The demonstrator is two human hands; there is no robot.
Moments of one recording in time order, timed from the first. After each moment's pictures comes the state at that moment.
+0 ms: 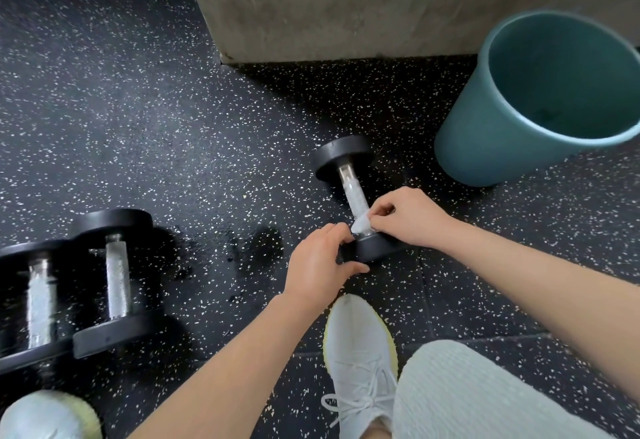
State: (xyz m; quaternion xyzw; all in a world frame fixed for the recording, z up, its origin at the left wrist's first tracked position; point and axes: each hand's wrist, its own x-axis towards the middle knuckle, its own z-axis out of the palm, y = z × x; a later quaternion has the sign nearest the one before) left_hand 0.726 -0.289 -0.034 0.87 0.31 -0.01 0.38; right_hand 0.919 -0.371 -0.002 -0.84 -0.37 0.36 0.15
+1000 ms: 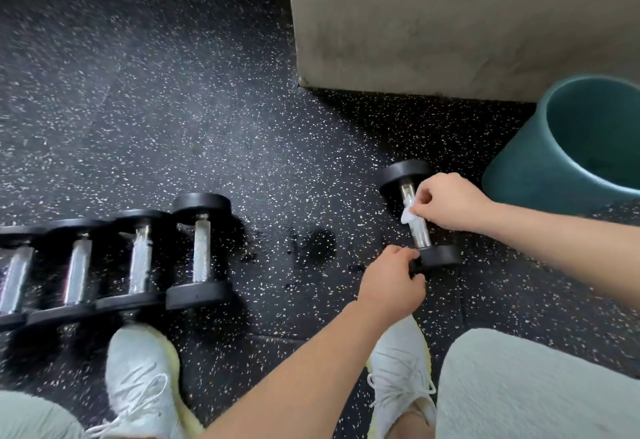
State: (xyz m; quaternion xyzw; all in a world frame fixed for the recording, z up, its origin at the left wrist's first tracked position) left_hand 0.717 -0.317 0.011 0.80 0.34 -0.05 0.48; right_hand 0.908 -0.312 0.062 -0.86 -0.45 0.25 0.02
